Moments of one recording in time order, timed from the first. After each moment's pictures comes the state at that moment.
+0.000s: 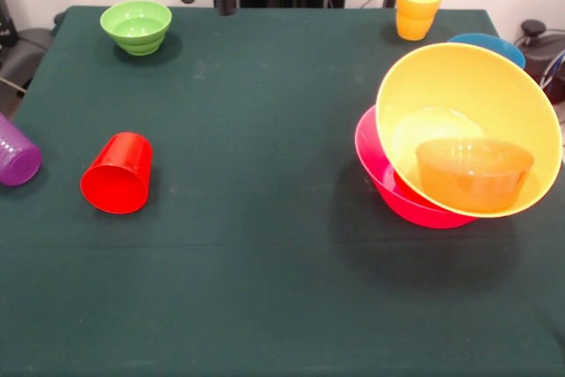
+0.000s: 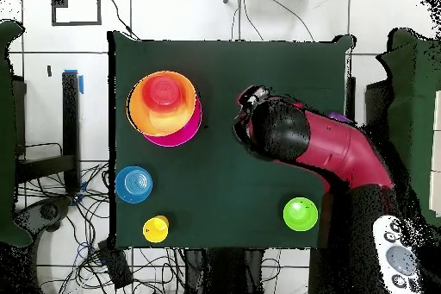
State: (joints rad) arm -0.49 -0.88 0.16 1.69 -0.05 0.52 2.23
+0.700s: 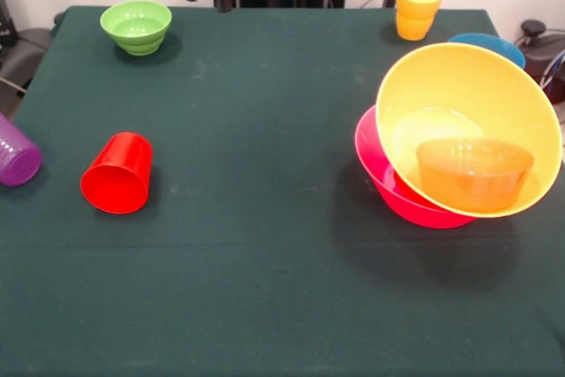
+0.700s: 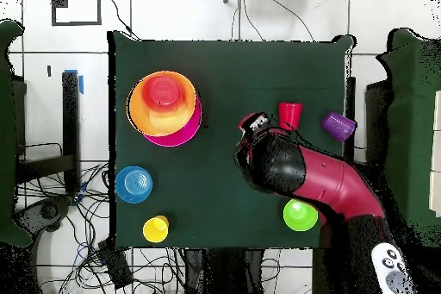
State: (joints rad) arm -0.55 -0.92 0.17 1.89 -0.06 0.35 2.23
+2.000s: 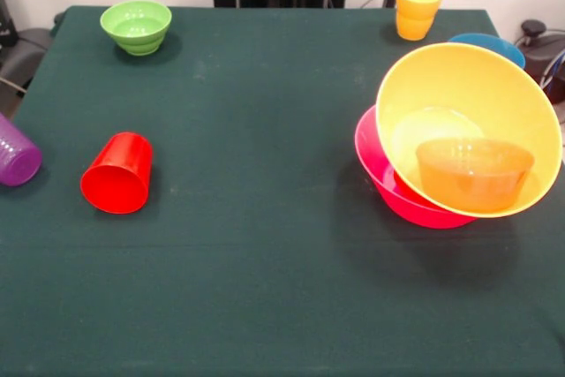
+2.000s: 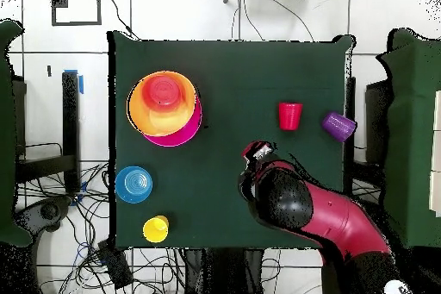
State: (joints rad) arm -0.68 -1.01 0.25 2.09 -0.07 0.26 2.23
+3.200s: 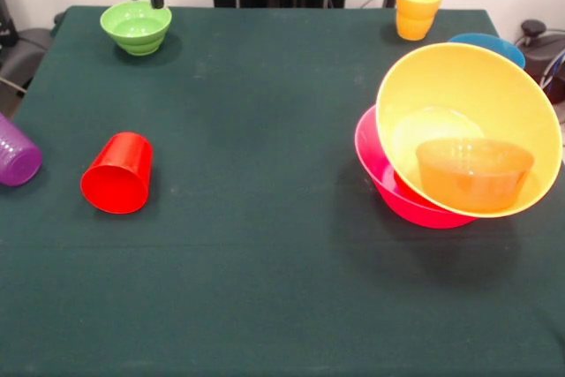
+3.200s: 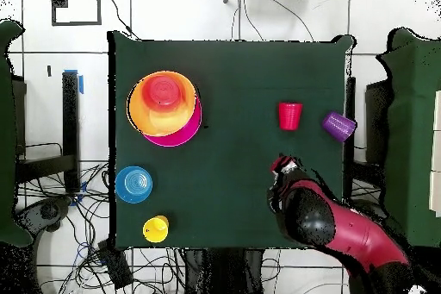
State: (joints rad) arm -0.82 -0.88 0.23 2.10 -0.27 0.06 2.23
